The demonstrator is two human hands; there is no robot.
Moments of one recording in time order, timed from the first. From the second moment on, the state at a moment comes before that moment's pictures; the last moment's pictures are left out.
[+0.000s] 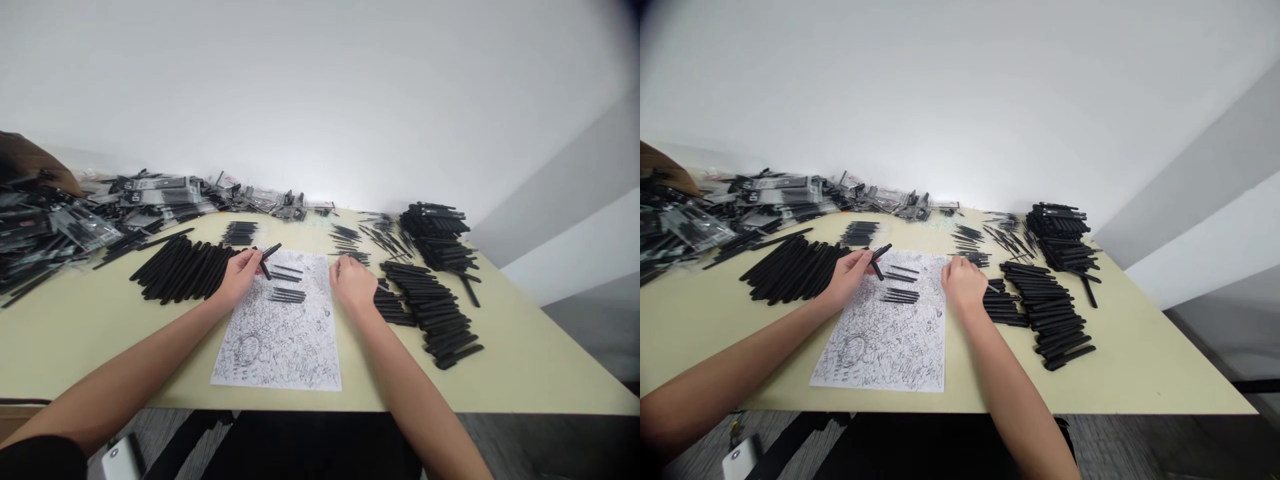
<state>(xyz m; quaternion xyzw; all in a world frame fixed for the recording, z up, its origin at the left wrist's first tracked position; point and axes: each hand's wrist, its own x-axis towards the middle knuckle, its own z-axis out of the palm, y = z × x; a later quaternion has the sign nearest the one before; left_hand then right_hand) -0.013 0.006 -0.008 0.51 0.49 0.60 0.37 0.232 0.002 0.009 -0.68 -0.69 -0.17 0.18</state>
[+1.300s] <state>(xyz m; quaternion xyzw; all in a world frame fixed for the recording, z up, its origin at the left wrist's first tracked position) -0.025 -0.002 -0.004 0.57 0.50 0.58 0.30 0.249 0.027 -0.002 -0.55 -0.78 -0.18 0.25</state>
